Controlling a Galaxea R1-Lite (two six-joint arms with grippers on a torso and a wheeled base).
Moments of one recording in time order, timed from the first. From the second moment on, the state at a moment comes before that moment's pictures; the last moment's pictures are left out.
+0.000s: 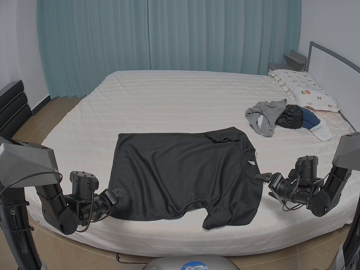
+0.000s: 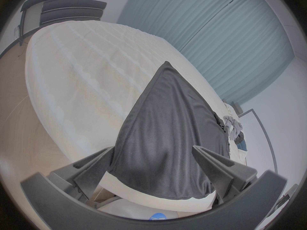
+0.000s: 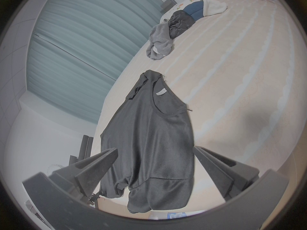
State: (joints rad) left arm -0.23 2.18 -0.40 -1.10 0.02 -0.85; right arm 0.17 2.12 -0.45 -1.11 0.16 0.88
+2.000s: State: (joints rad) left arm -0.20 2.17 -0.37 -1.06 0.15 -0.70; right arm 0.20 2.29 -0.50 -1.18 0.16 0.86
